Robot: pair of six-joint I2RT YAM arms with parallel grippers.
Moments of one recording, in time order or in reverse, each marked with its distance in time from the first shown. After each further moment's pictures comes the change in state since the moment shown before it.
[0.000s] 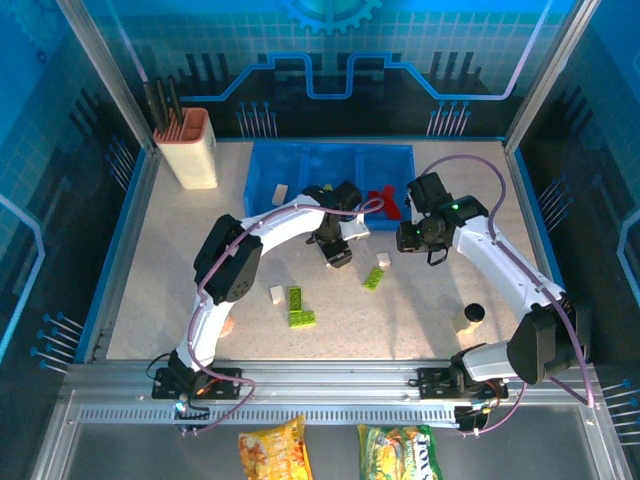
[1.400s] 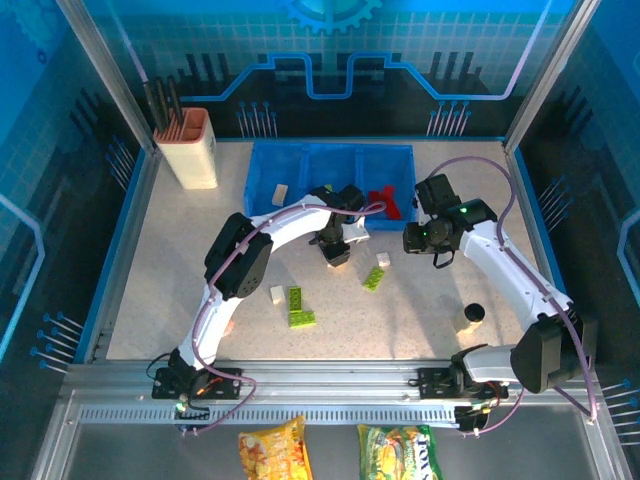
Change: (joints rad) left arm -0.001 0.077 0.064 -0.053 -0.024 0.000; right arm -0.028 -0.048 -0.020 -0.014 0.011 -0.007
